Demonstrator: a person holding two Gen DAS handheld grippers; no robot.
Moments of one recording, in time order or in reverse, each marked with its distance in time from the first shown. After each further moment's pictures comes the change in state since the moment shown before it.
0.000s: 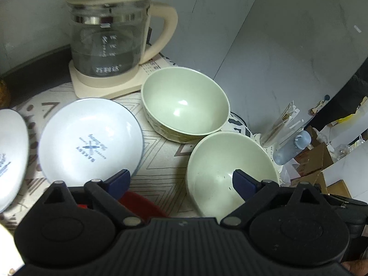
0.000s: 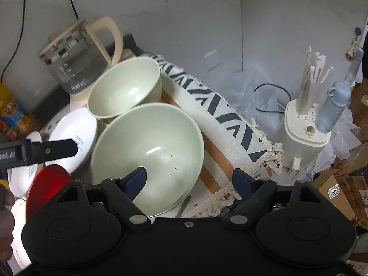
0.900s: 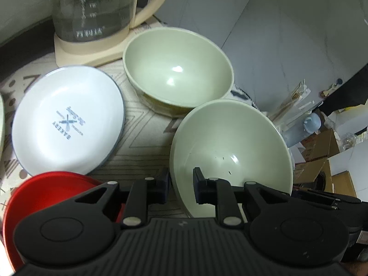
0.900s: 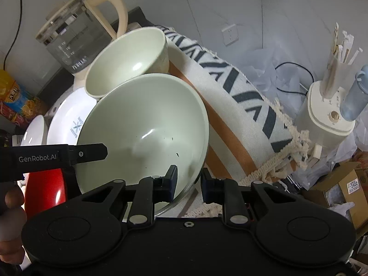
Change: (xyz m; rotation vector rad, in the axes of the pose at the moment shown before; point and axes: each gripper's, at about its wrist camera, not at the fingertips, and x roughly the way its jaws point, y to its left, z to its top) left arm 0.042 -0.018 -0.003 -0.027 0.127 0.026; right arm 0.039 -0.009 0.005 -0.018 0.109 0.103
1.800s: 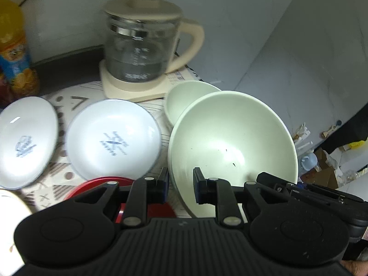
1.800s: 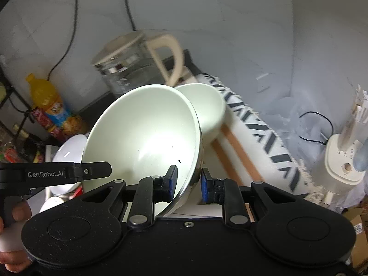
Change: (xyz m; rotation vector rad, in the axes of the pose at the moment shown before) left arm -0.092 0.022 -0.010 -0.116 -0.172 0.058; right arm -0.058 0.059 0.026 -0.141 -0.170 0.111
